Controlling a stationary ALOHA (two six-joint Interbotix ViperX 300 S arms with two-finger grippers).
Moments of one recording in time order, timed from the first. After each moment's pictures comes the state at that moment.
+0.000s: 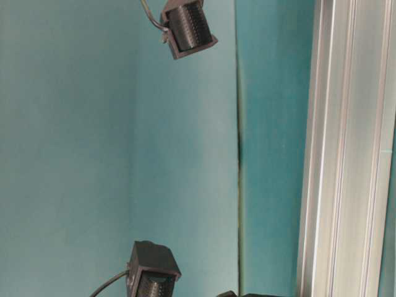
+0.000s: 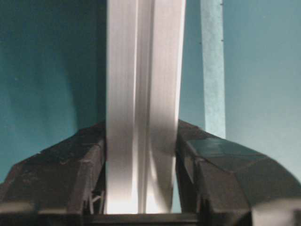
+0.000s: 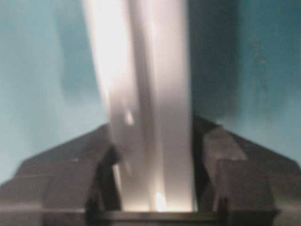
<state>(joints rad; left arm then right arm) 0.06 -0.07 0.82 0.03 0.39 0.15 0.06 0.01 0.78 0.07 0.56 0.22</state>
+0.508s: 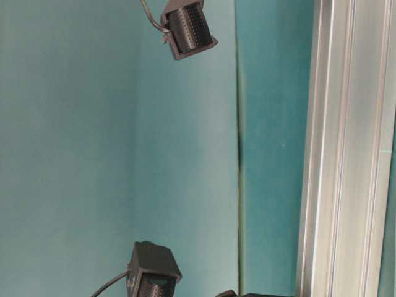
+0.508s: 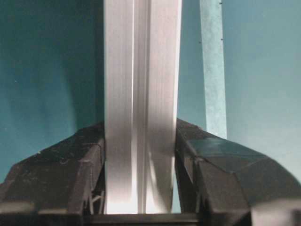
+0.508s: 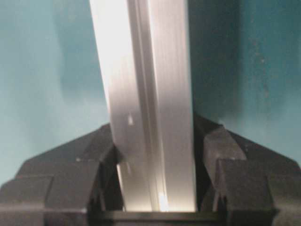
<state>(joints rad) 0.06 -0.07 0.82 0.03 0.38 0.17 0.06 0.01 0.78 0.10 0.56 0.22</state>
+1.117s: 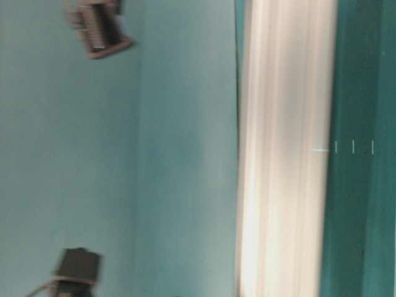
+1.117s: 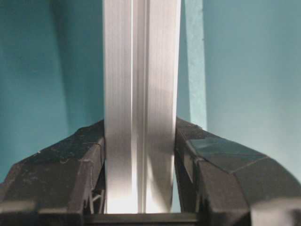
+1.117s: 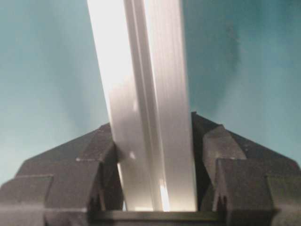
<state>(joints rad) 0.06 -0.24 0.72 0.03 0.69 0.14 0.02 -0.17 0.66 0.10 0.87 0.21</state>
